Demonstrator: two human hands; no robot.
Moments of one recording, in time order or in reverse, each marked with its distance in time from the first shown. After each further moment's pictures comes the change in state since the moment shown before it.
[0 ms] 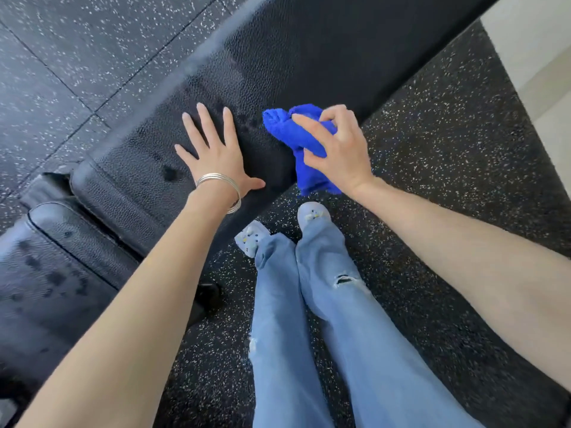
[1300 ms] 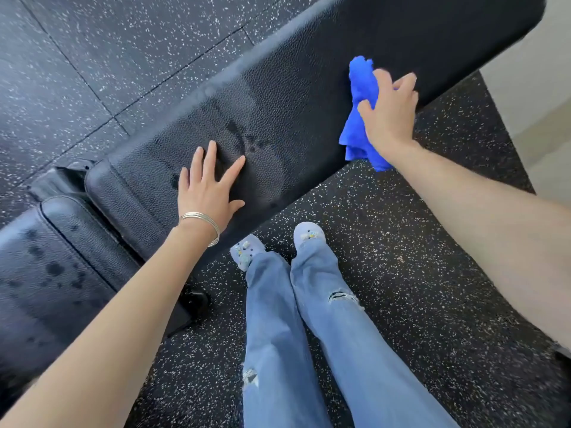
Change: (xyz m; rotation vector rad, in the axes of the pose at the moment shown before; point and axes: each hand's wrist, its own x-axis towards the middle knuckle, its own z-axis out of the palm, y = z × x) left_hand -0.026 -0.036 0.016 0.037 0.125 0.123; right_hand 0.087 0.043 -0.055 -0.150 -0.139 0.501
